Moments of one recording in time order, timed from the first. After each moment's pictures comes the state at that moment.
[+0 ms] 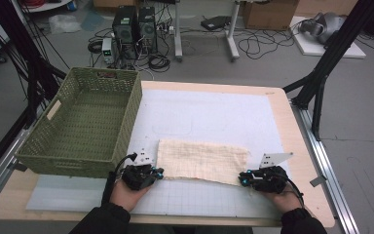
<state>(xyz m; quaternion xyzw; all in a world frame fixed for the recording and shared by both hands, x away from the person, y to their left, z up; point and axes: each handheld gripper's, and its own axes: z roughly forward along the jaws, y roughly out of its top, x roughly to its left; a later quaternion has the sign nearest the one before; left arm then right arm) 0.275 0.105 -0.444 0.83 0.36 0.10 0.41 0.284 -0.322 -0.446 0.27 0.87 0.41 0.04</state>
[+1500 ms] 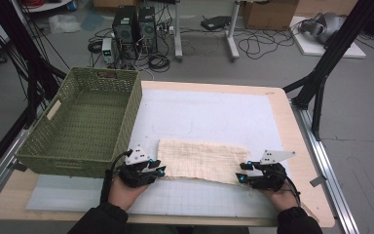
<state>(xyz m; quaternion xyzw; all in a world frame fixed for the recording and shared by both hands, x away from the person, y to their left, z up) 0.278 0.111 -0.434 0.81 0.34 0.13 0.46 0.290 -0.318 -0.442 0.28 0.85 0.45 0.08</state>
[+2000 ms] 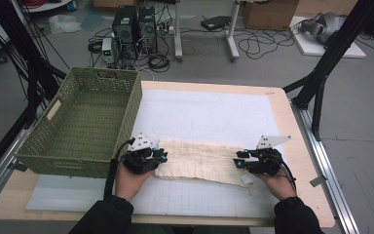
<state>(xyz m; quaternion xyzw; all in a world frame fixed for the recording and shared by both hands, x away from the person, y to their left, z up) 0.318 0.101 -0.425 0.78 0.38 0.14 0.48 0.333 -0.307 -0.424 0.28 0.85 0.45 0.07</state>
